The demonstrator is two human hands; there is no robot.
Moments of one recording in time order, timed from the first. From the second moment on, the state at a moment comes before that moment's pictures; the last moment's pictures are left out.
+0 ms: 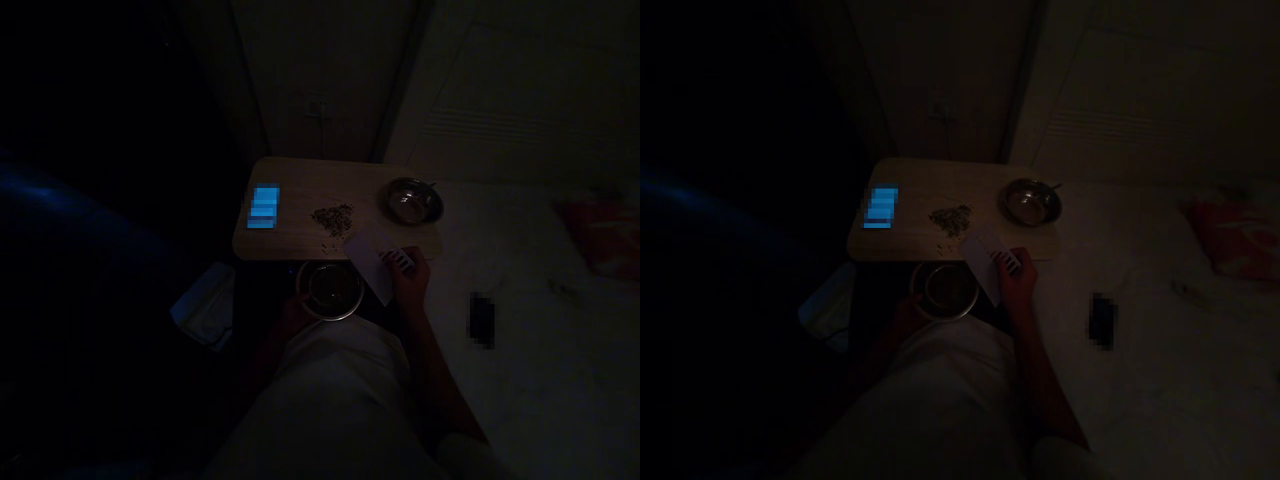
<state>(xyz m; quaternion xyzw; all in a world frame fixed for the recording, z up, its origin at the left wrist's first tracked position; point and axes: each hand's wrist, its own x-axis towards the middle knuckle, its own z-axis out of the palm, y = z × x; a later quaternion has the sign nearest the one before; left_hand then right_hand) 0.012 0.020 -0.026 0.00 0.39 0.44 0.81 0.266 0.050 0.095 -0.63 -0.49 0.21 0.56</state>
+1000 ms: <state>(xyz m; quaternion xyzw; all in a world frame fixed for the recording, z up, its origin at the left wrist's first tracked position) 0.011 0.019 -0.033 0.01 0.41 0.45 0.79 0.274 0.055 0.093 -0.61 -0.38 0.22 0.66</state>
